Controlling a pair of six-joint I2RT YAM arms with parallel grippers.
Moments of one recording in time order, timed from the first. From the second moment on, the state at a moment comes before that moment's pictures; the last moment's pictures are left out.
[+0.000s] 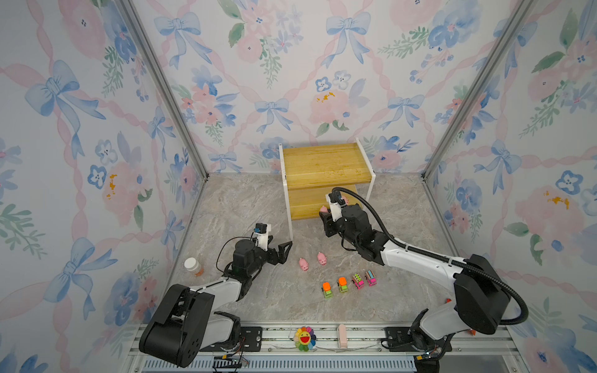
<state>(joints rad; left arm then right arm) -0.28 1.26 0.22 0.72 0.35 -0.25 0.77 1.53 0.97 0.18 0.21 0.15</state>
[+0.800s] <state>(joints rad) -0.28 1.26 0.22 0.72 0.36 -0.23 0.75 1.61 1.04 0.21 0.30 0.14</state>
